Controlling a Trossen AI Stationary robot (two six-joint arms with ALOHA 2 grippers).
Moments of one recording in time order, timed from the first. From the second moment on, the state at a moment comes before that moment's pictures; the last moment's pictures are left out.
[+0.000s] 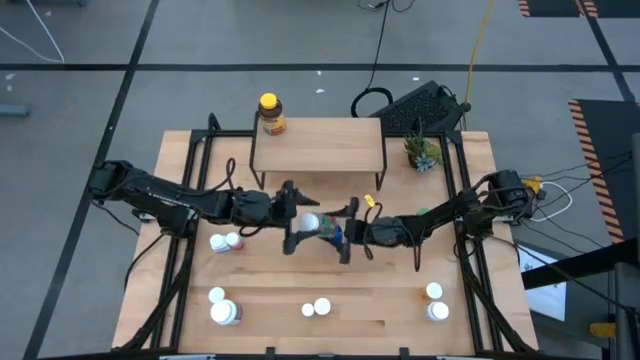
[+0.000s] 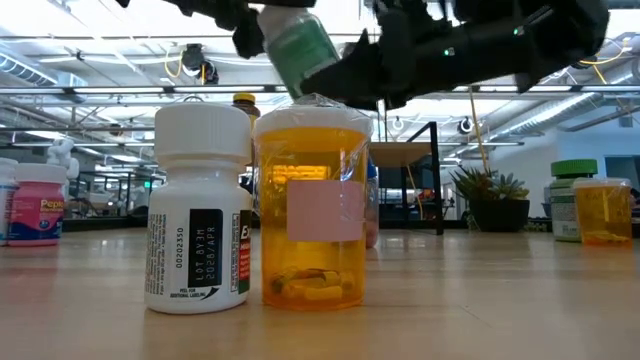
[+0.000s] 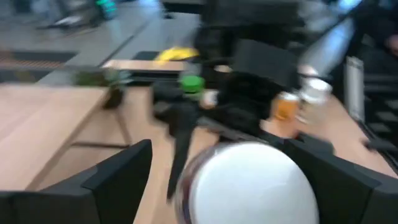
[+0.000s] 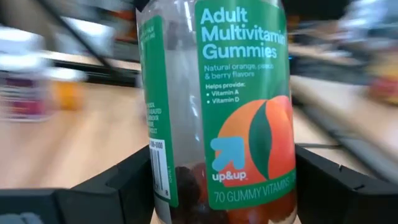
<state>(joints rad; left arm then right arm) -0.15 1.35 0.86 0.21 -0.22 -0.07 0.23 1.72 0.69 0.88 0.49 -0.14</state>
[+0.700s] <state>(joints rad) -0.14 1.44 0.86 0.37 -0.40 -0.21 0.28 1.72 0.69 0.96 0.90 -0.30</state>
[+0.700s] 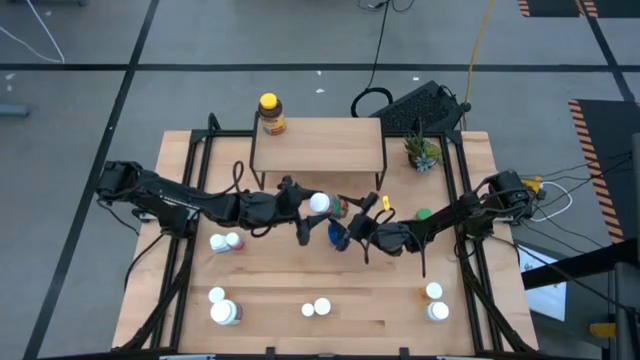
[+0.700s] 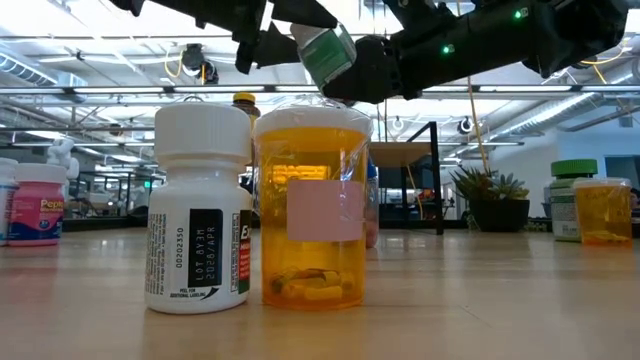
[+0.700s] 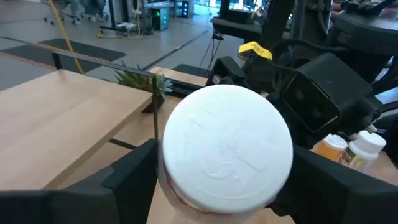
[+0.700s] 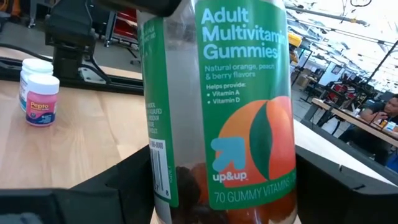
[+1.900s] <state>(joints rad) -0.14 1.41 0.86 0.35 0.06 0.09 0.12 1.49 0.64 0.67 -0.10 0.14</state>
